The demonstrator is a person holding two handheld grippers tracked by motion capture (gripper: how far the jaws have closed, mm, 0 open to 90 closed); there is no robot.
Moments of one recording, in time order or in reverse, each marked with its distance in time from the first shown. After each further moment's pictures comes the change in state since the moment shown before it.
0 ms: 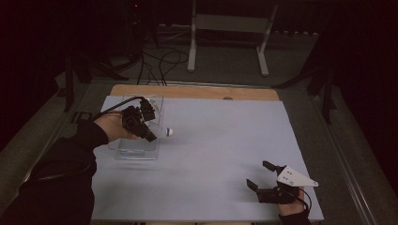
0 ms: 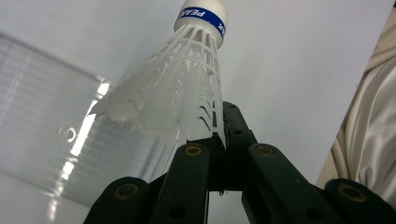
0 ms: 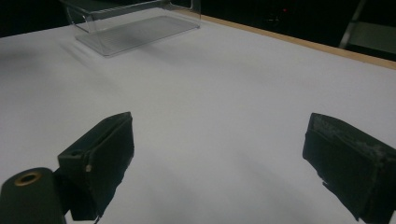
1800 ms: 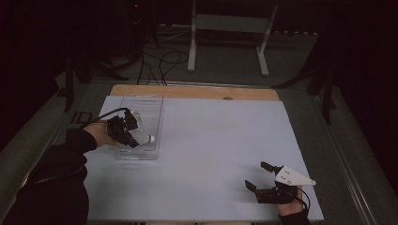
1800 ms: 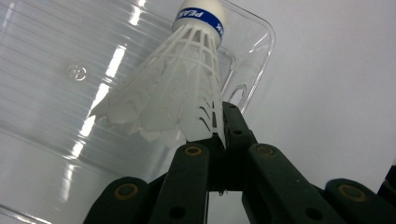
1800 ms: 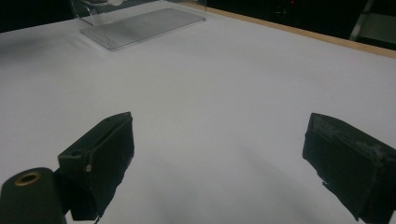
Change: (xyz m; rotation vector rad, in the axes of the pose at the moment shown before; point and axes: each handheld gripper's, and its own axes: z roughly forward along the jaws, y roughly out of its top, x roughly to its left) left arm 0.039 -0.059 0.045 0.064 0.026 0.000; right arm 0.001 -0.001 0.004 0.030 0.025 0.006
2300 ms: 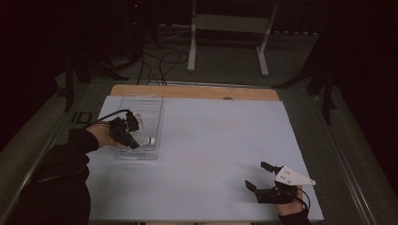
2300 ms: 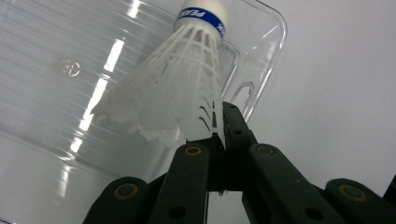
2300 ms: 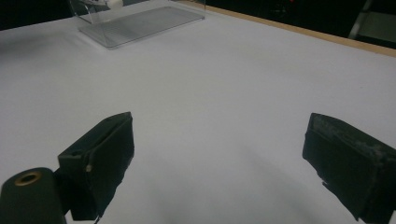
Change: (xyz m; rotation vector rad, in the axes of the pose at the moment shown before) left arm 0.002 0.001 0.009 0.021 -0.011 -0.007; right arm 0.000 0.000 0.000 0.004 -0.005 -0.001
